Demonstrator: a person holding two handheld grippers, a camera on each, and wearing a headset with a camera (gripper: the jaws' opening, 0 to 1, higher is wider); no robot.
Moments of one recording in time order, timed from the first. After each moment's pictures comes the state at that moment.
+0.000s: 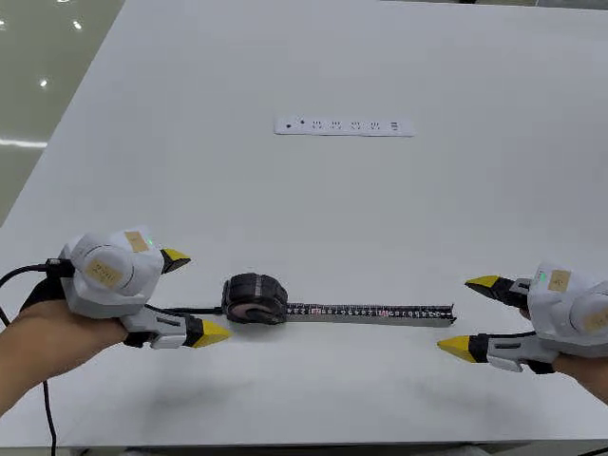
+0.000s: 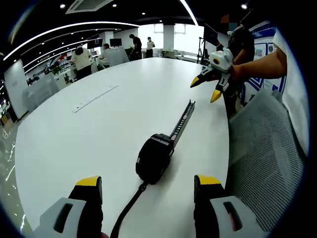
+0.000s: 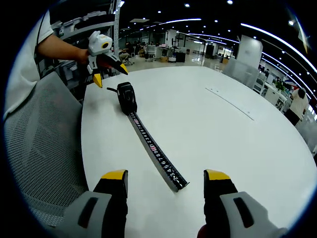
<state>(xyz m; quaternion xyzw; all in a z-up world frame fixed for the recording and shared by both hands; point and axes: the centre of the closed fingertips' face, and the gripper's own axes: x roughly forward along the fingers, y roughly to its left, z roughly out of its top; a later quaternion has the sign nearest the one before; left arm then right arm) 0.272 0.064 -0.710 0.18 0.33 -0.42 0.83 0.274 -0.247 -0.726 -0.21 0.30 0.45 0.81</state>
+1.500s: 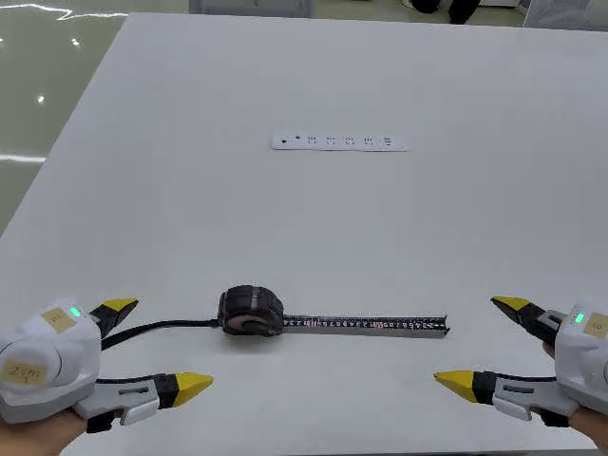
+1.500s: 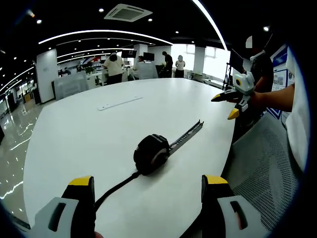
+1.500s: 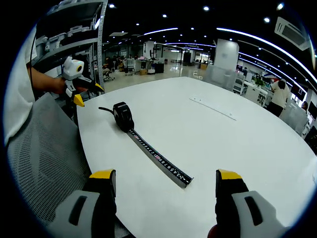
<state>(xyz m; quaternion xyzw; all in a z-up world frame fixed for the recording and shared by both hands) 0.223 0.087 -0.687 0.08 0.29 -0.32 0.90 0.242 -0.251 -0.686 -0.16 0.27 0.38 0.87</state>
